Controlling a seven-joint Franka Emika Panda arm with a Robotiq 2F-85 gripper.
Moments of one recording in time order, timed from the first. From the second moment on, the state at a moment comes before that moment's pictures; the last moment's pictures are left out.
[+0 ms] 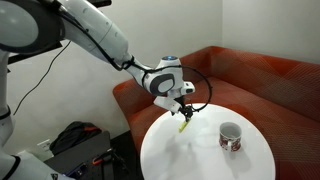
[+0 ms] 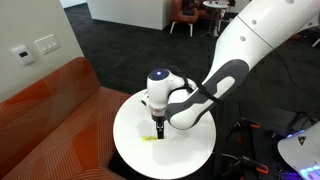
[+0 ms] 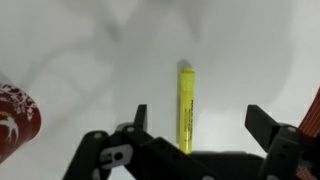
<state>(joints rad) 0.05 0.64 0.07 -1.99 -0.05 2.61 -0.27</state>
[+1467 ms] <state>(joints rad) 0.07 0.84 0.07 -1.83 -0.08 2.72 -0.27</state>
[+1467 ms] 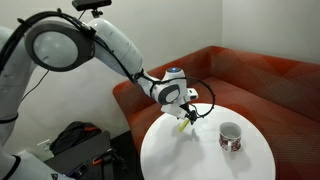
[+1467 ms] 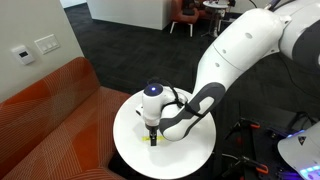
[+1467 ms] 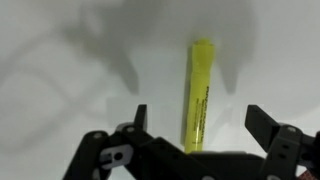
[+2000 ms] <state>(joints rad) 0.07 0.91 0.07 -1.73 -0.08 2.72 -0.27</state>
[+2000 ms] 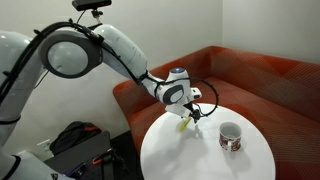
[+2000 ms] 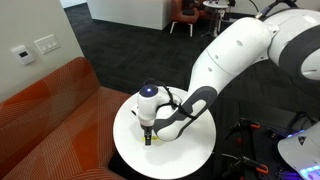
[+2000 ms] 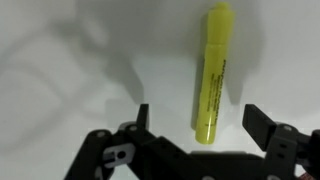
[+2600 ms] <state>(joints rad) 0.07 0.94 0.07 -1.68 -0.08 2.72 -0.27</state>
